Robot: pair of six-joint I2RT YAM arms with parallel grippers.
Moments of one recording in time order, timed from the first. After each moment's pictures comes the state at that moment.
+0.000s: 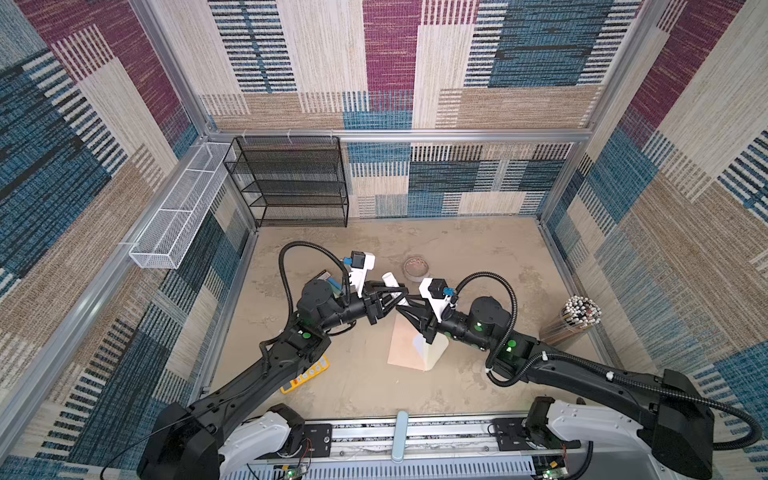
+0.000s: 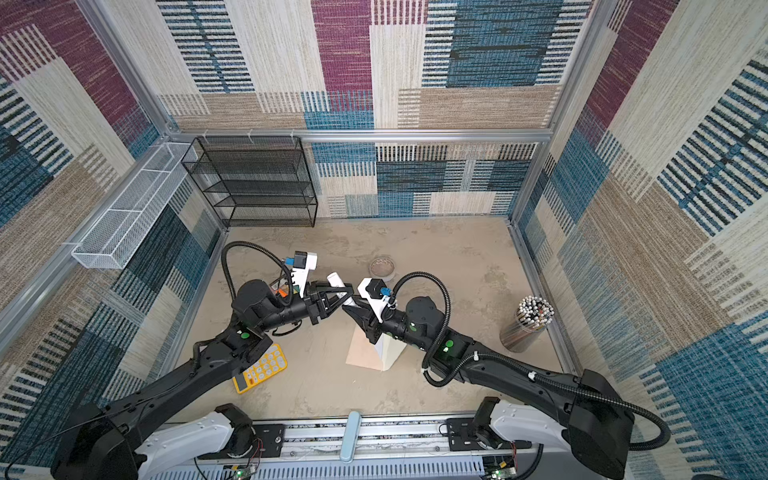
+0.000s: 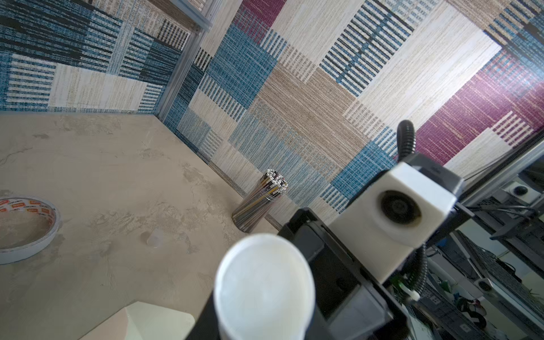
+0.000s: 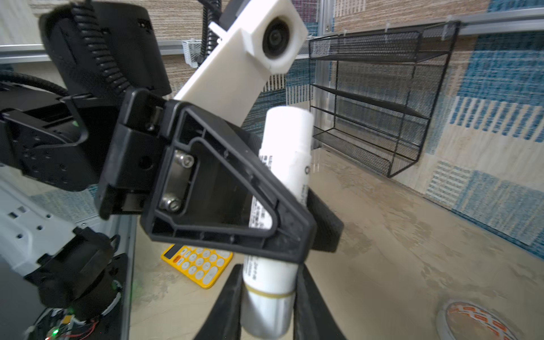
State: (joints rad) left arm -0.58 1.06 0.65 0.46 0.68 -0.62; right arm 0.91 1.11 0.67 0.40 -0.24 0.06
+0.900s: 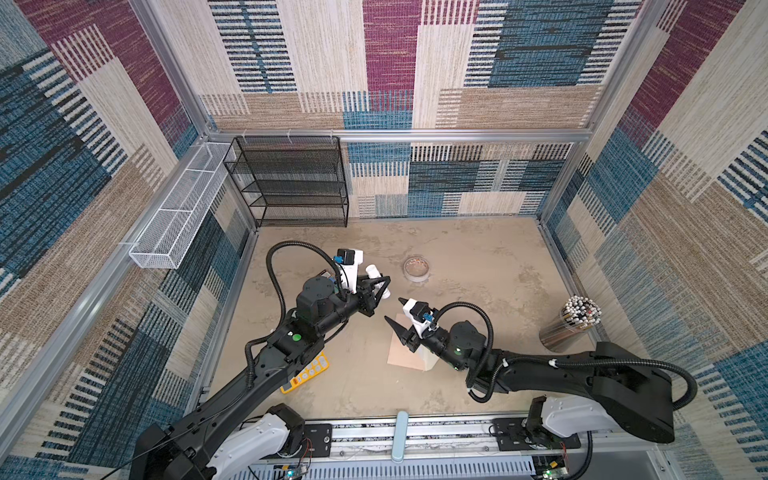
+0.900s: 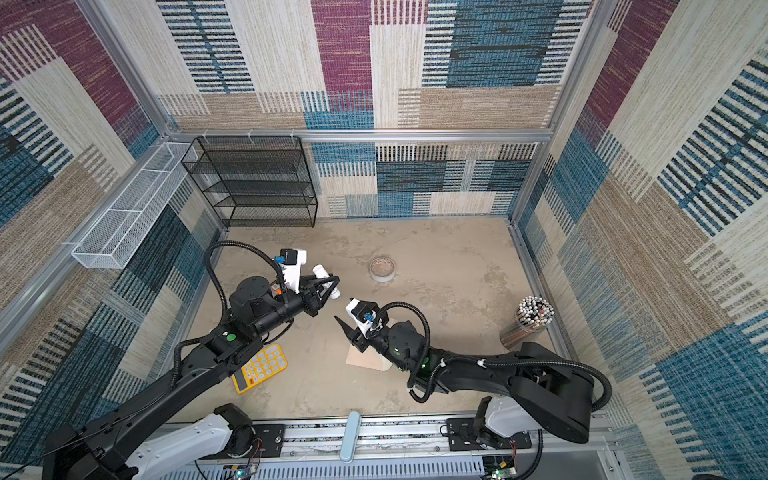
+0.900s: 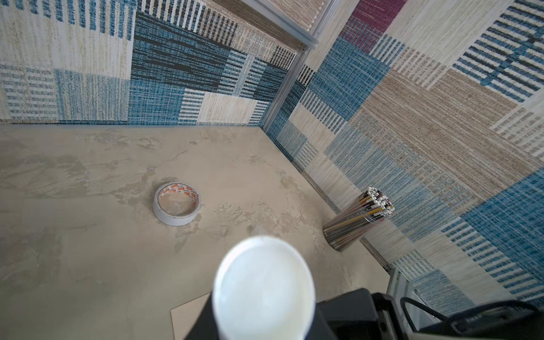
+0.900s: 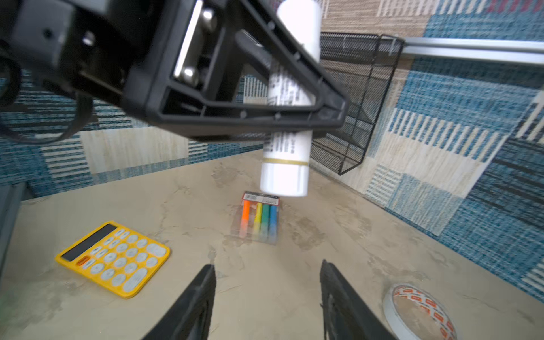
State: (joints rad) left arm -0.60 1.00 0.75 0.10 0.21 -0.43; right arm 1.06 1.40 0.53 0.91 0.26 -0.16
